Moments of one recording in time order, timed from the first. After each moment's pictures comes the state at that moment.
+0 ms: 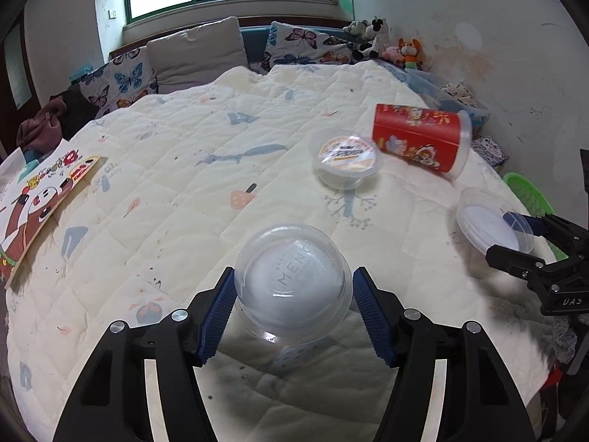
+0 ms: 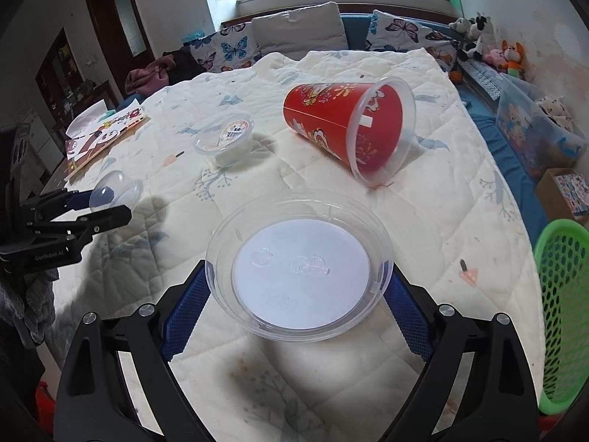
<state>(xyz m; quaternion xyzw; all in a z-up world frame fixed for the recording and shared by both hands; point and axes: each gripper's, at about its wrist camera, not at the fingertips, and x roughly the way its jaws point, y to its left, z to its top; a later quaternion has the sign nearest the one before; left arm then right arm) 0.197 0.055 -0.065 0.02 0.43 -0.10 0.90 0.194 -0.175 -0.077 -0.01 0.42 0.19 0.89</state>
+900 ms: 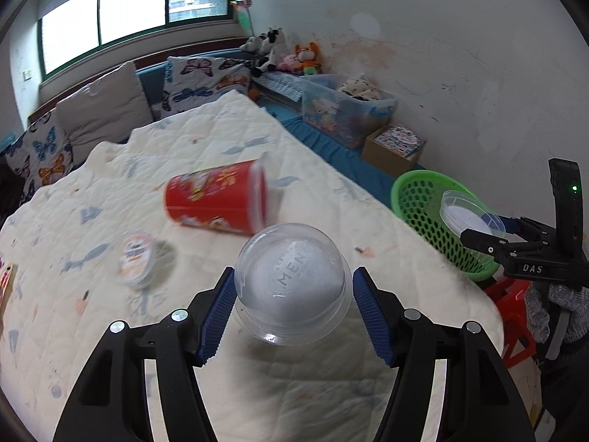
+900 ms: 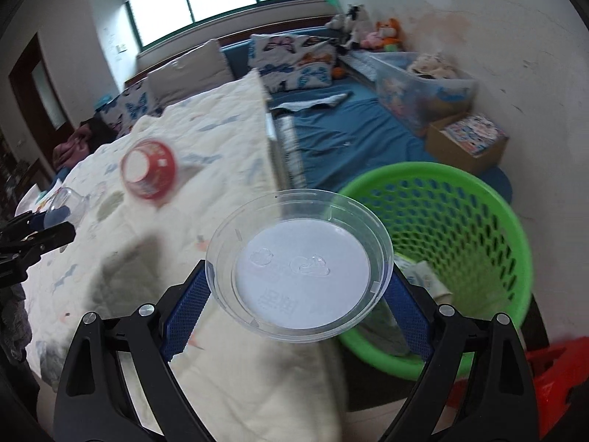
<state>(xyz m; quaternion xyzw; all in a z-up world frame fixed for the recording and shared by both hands) 0.205 -0.124 -0.018 0.08 0.39 -0.25 0.88 0.140 -0.383 -0.060 0.09 0.39 0.01 0.92</state>
